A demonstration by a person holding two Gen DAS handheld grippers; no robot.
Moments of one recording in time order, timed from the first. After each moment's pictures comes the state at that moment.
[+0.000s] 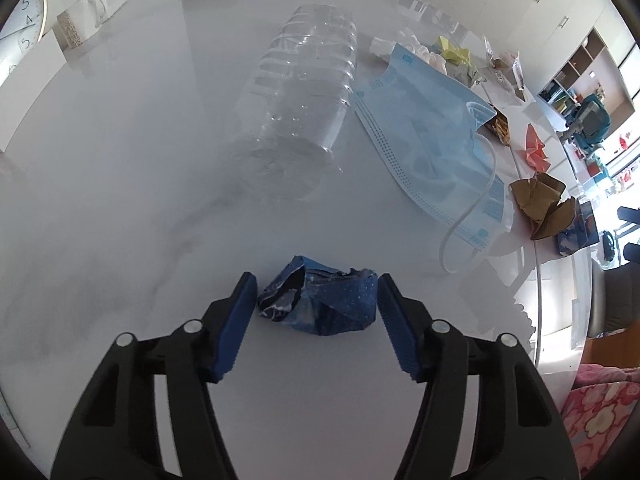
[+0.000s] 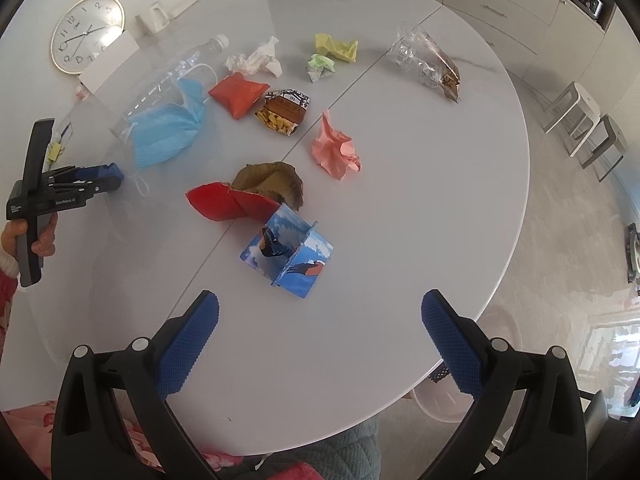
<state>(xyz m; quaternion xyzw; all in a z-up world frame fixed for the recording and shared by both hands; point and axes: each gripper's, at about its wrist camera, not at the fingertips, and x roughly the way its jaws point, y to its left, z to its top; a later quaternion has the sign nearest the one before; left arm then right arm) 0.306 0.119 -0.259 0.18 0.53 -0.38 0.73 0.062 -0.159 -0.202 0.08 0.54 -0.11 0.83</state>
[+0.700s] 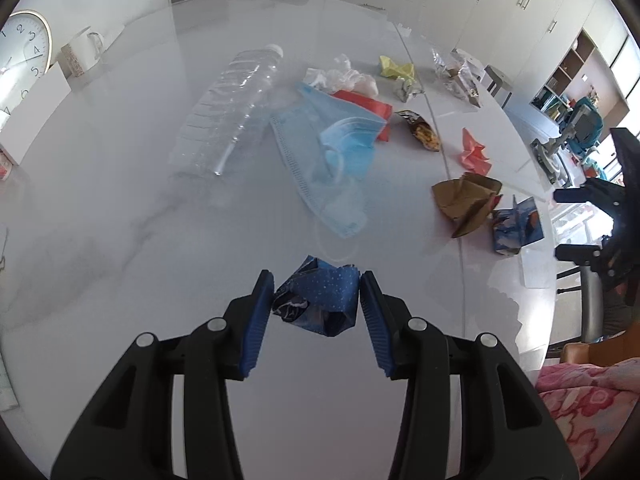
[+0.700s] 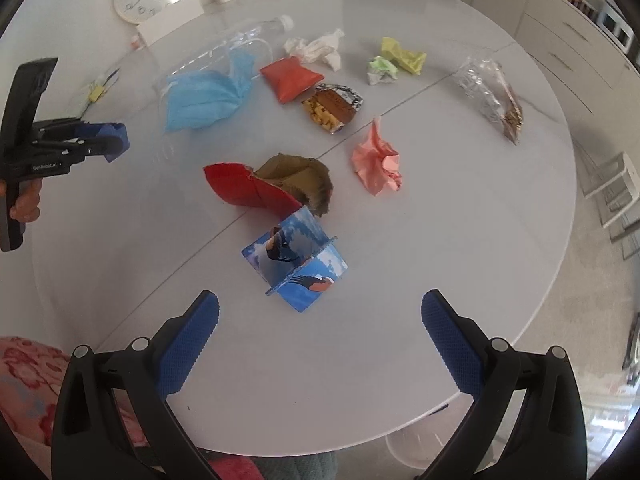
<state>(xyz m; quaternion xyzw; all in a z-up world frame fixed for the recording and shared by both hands) 0.226 0.095 -0.205 0.16 0.51 -0.39 0.75 0.077 -0.165 -0.222 -0.01 0.55 0.02 0.84</state>
